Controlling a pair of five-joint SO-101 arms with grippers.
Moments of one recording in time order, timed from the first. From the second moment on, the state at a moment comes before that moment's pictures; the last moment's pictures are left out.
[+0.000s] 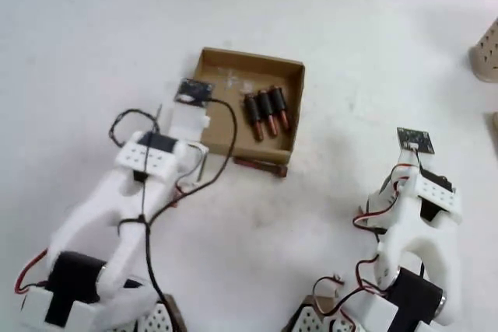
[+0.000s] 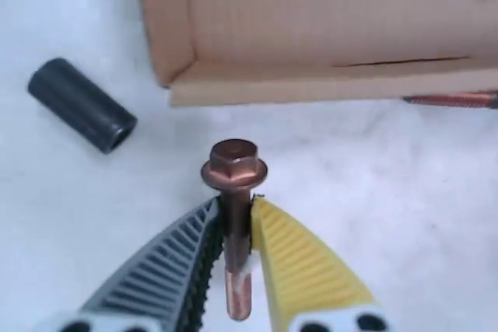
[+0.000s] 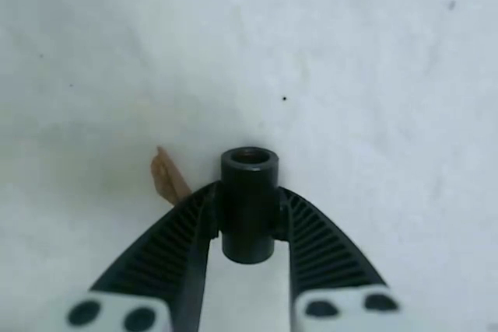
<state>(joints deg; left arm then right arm) 10.1 -10.9 44.3 50.1 7.6 26.9 -14.4 53.5 54.8 24.8</state>
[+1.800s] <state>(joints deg) -4.0 -11.6 51.3 45.6 10.0 26.9 -14.4 53.5 54.8 24.8</state>
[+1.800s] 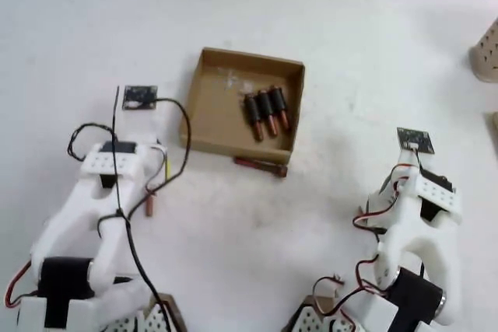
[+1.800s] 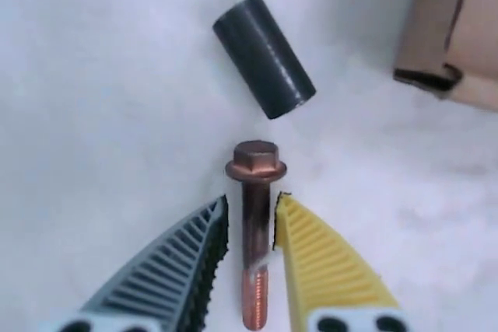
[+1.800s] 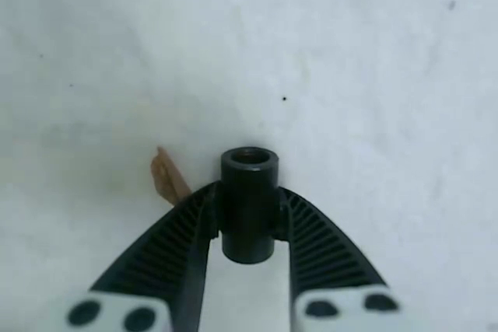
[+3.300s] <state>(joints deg) -8.1 0.7 40.3 44.1 12.2 15.3 -23.3 52.7 62.4 18.9</state>
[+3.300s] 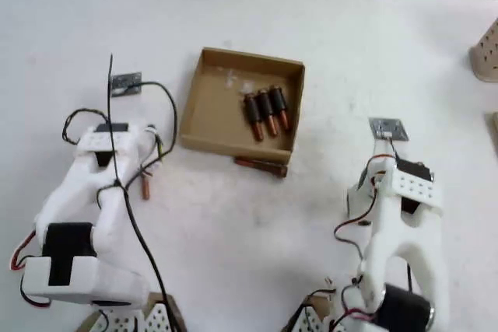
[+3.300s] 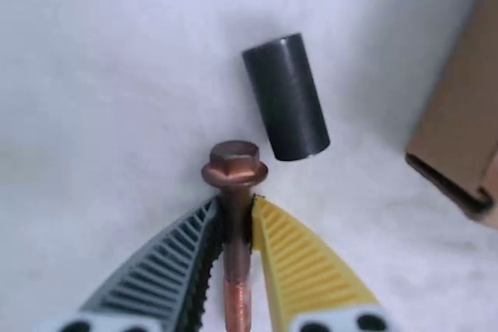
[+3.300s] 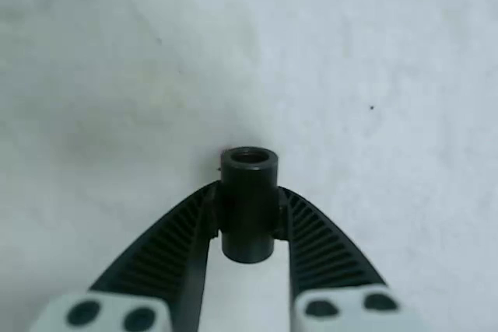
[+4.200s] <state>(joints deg) -8.1 0.7 40.3 44.1 12.2 -21.3 -46.3 81.3 10.9 -1.7</state>
